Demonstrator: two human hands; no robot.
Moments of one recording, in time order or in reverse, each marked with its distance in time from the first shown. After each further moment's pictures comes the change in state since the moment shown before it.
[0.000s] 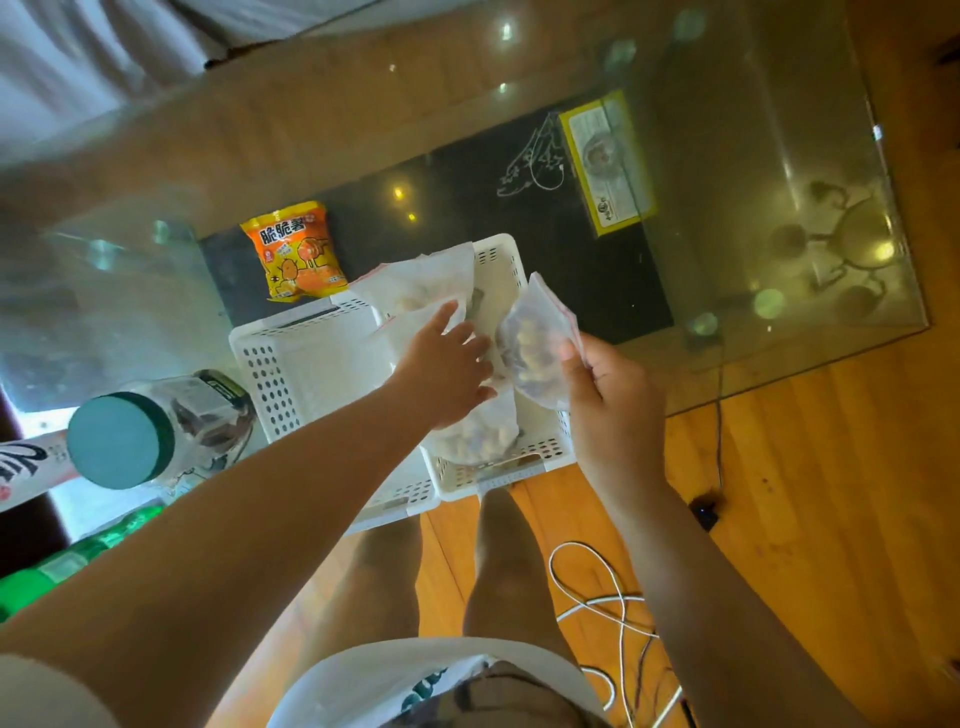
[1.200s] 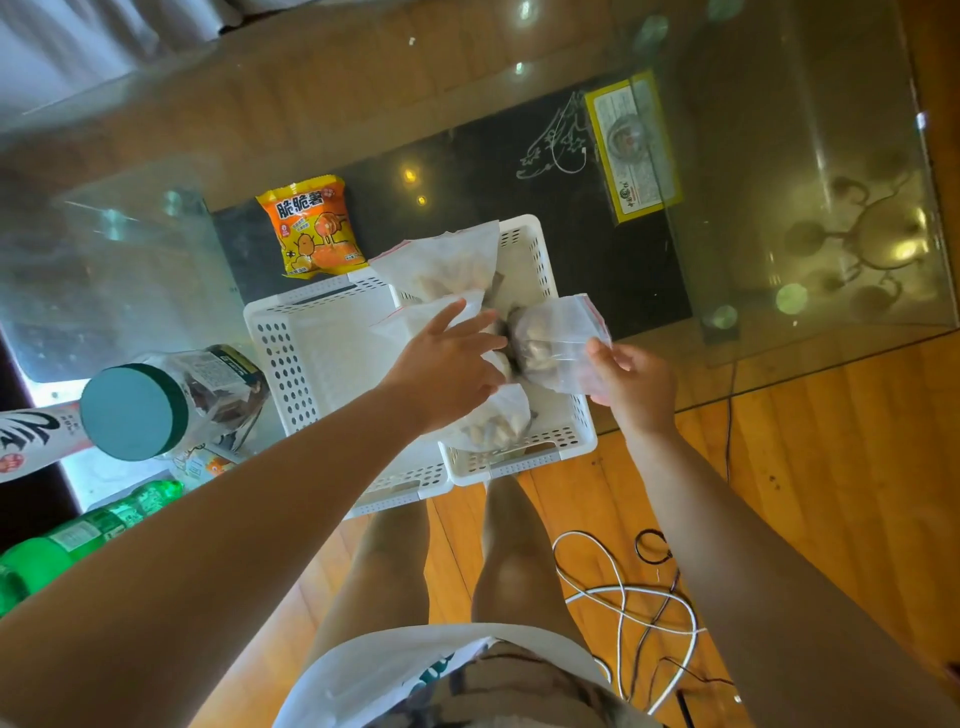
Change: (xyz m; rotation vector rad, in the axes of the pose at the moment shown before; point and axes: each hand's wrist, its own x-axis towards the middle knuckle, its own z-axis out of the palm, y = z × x) left_hand -0.021 -0.002 0.012 -0.385 0.247 0.013; right_hand 0.030 0.083 0.034 0.139 -0.092 0.346
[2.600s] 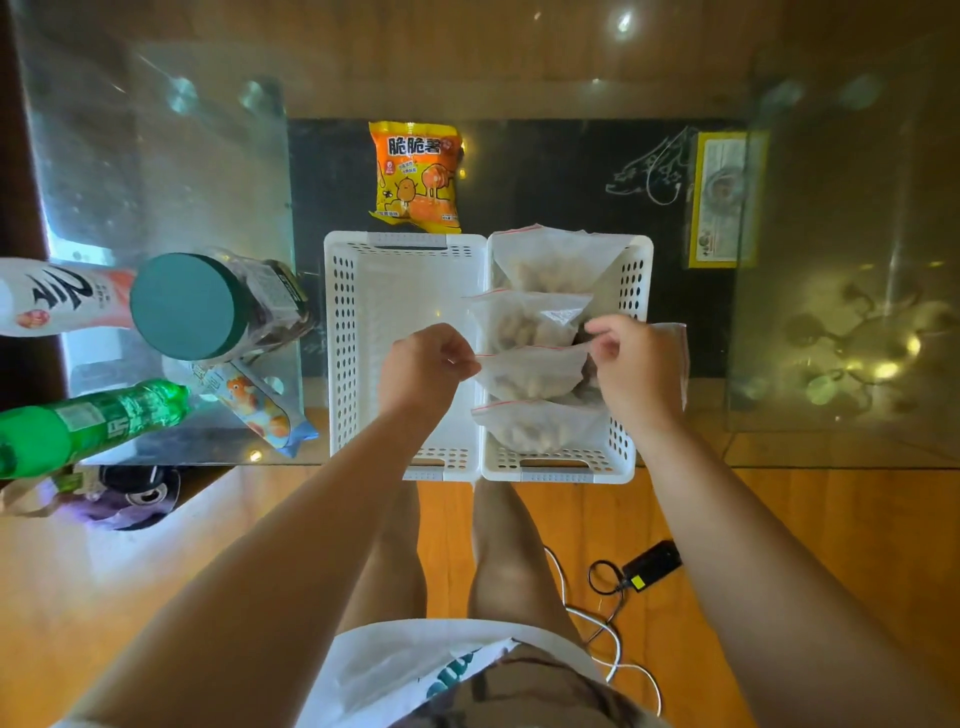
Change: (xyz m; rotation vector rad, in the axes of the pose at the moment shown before) left_hand -0.055 -0.023 0.049 -1.125 0.385 -1.008; right_hand -0.004 -0.077 0.050 -0.572 -0.120 -0.466
